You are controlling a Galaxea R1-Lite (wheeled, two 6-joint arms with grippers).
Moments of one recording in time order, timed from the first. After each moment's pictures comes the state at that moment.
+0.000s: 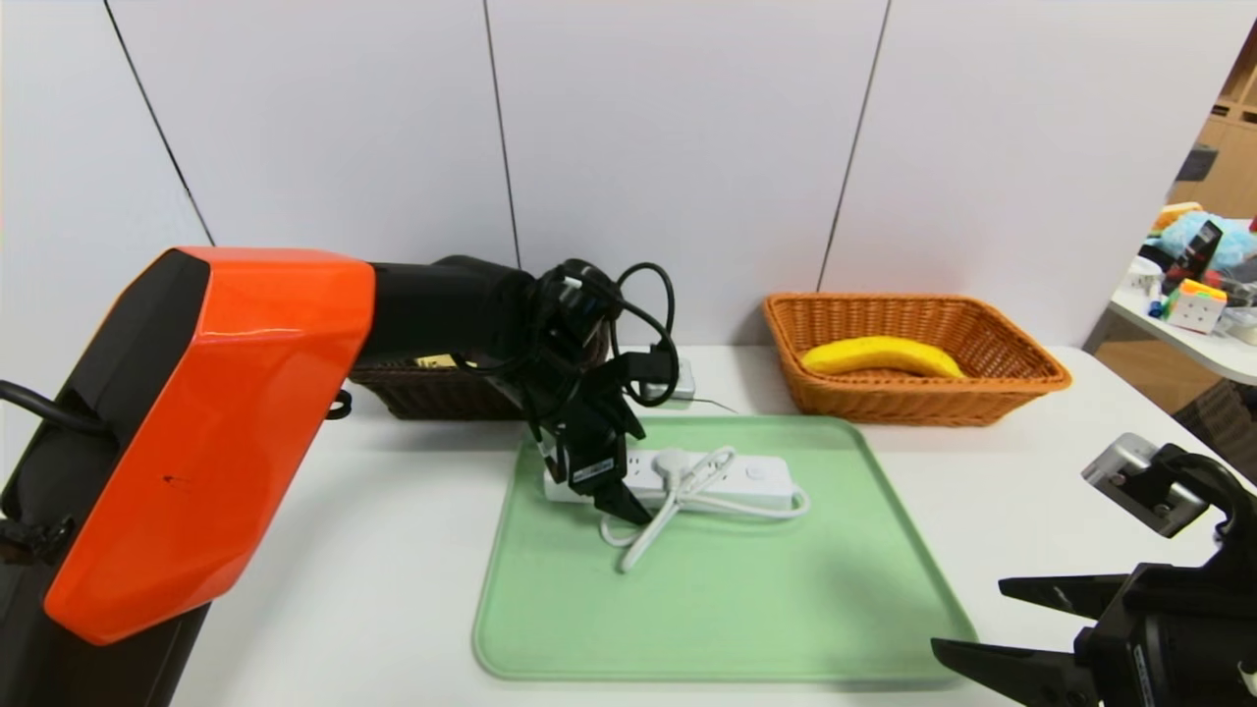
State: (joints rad) left arm -0.56 2.30 -1.95 0.69 -0.42 0.91; right arm 0.36 1.16 -0.50 0.03 0.29 0.05
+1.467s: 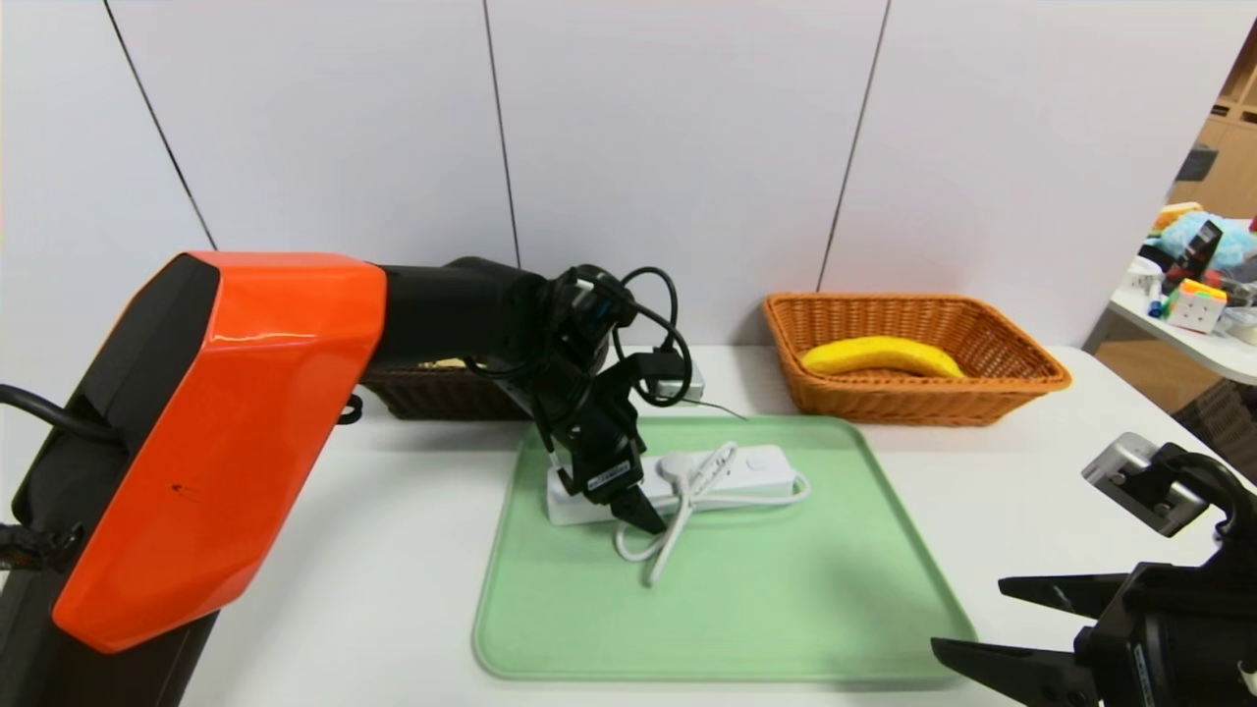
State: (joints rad) left arm -0.58 2.30 -1.97 0.73 -0.41 0.74; right arm 0.36 1.16 -0.50 0.03 0.29 0.05
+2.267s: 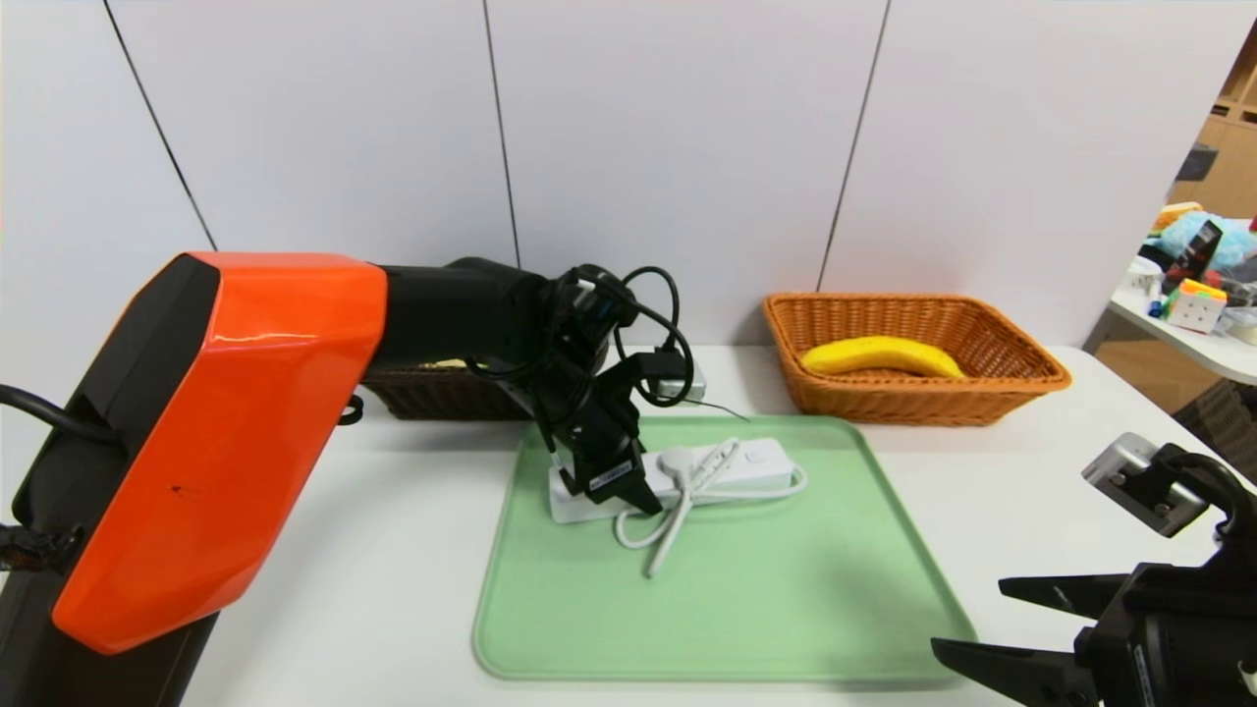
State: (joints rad) left arm -0.59 2.30 -1.97 0.72 -0.41 0.74; right arm 0.36 1.16 -0.50 0.03 0.29 0.05
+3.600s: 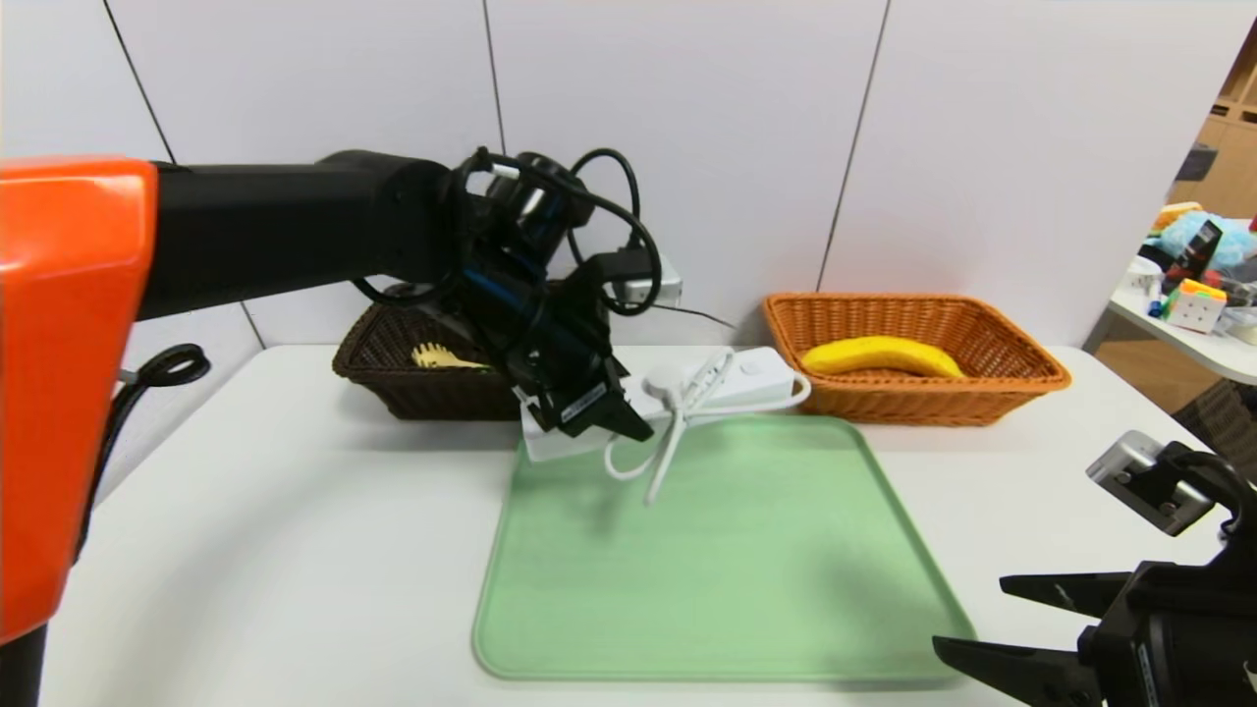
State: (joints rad) left arm -0.55 2.08 -1.97 0.73 -0.41 0.66; right arm 0.36 1.15 -0.50 0.03 0.29 0.05
